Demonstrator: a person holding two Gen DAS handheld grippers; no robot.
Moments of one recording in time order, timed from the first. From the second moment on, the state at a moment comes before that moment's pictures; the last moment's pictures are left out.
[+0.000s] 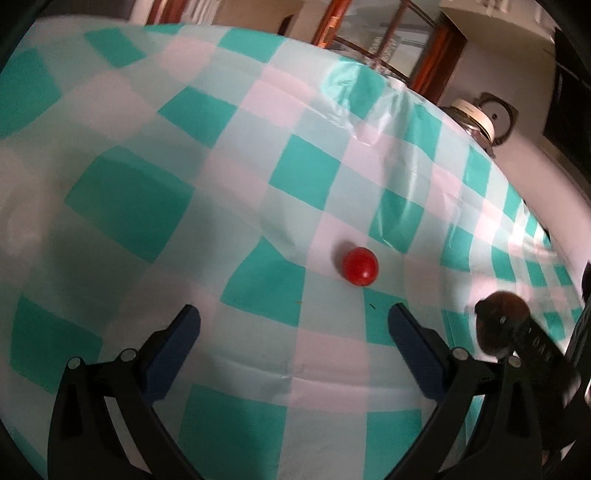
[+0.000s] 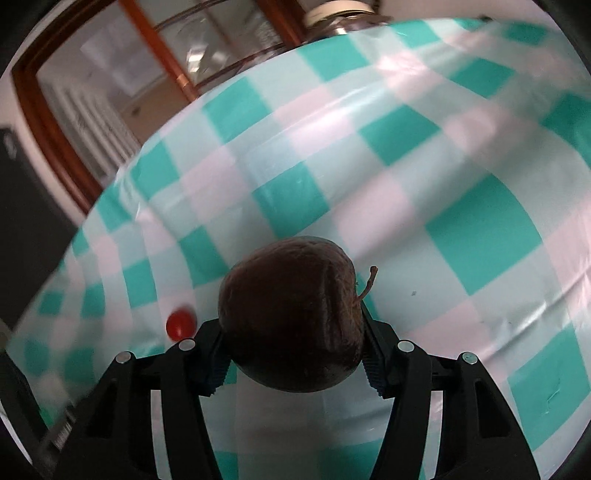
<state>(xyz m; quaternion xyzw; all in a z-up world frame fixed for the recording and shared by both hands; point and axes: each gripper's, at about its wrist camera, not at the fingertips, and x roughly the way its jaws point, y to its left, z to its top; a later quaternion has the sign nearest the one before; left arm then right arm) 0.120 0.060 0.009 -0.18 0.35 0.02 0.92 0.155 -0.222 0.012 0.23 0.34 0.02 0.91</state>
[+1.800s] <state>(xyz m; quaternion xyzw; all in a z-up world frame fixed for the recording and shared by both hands) 0.053 0.047 0.008 -0.12 0.38 -0.02 0.91 0.151 -0.218 0.007 0.24 0.32 0.04 0.92</state>
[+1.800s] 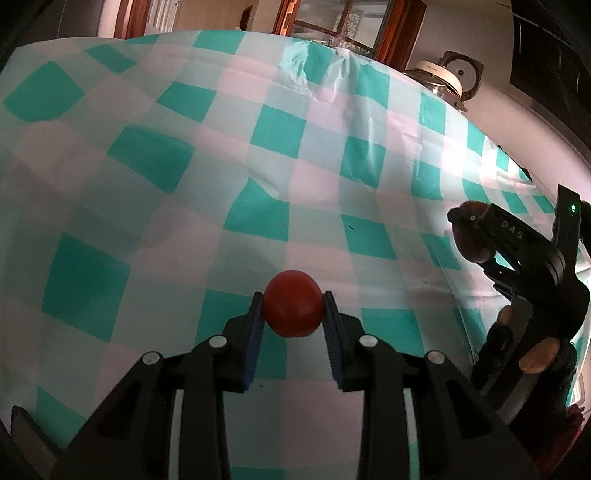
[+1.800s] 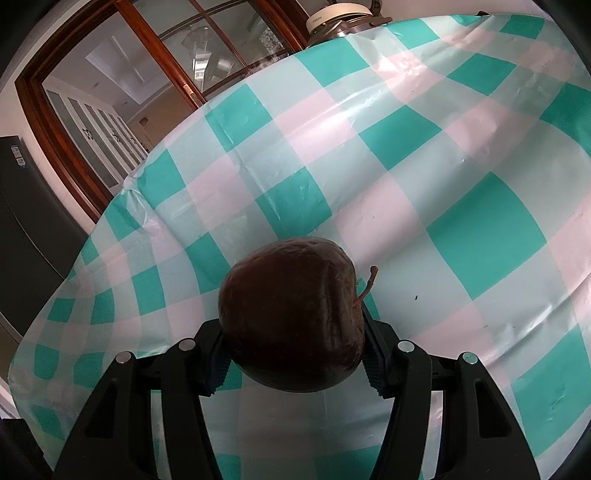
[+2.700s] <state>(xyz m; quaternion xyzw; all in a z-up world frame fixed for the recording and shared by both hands) 0.016 0.012 0.030 -0.08 0.35 -0.05 0.93 -0.035 -0.230 0.033 0.22 0.31 0.00 0.92</state>
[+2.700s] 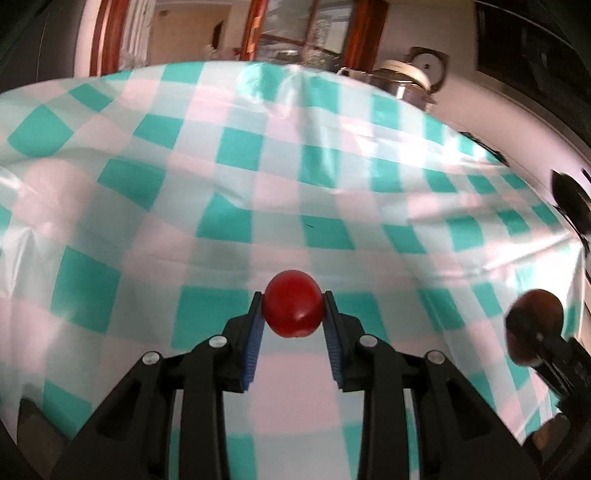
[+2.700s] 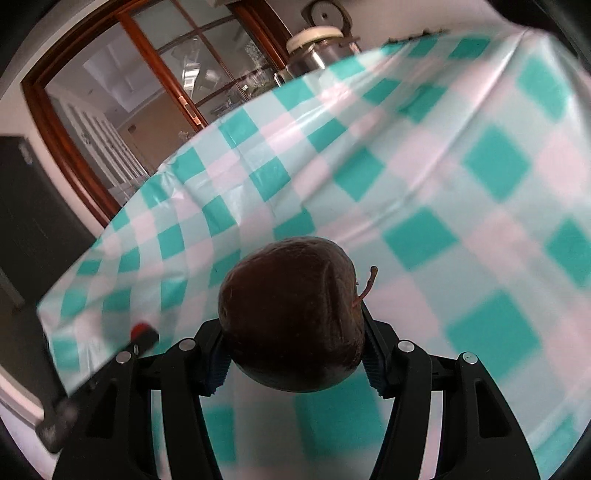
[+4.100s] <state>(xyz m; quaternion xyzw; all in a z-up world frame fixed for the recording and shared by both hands) -0.293 -0.327 0.003 0.26 0.34 -0.44 0.79 -0.418 -0.426 -0.044 0.18 0.38 -0.26 0.87</state>
